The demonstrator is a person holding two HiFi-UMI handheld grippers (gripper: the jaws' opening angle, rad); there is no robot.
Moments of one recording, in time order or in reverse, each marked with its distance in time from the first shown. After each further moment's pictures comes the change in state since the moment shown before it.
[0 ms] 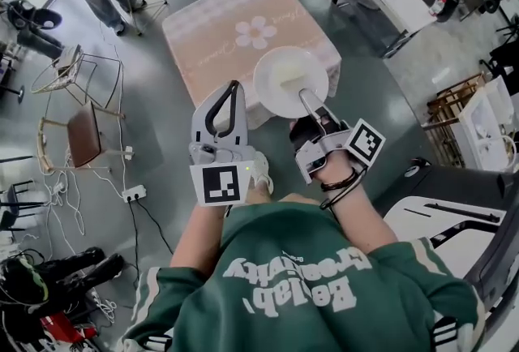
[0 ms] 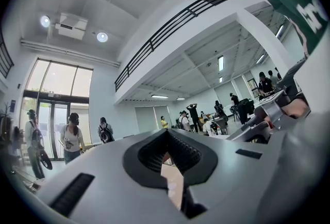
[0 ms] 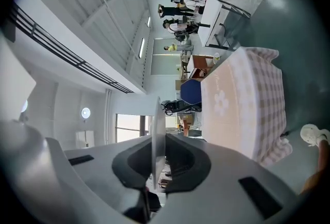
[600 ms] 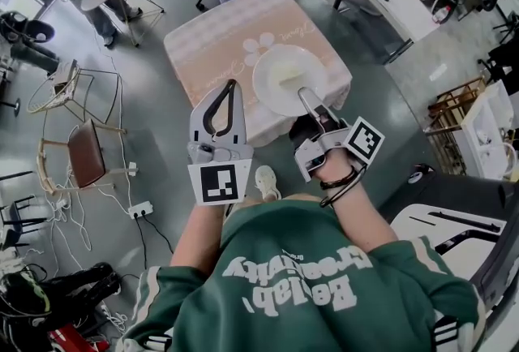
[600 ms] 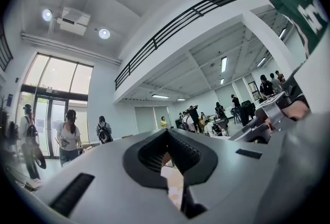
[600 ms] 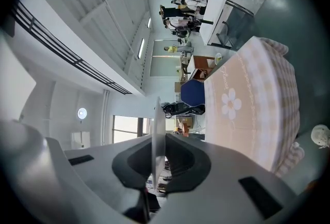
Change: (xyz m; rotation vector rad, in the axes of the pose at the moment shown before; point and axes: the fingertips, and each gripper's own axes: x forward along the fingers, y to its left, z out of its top) left arm 0.059 0.067 -0.017 -0.025 -0.029 -0.012; right arm 0.087 0.000 0.008 -0.012 -0.030 -0.002
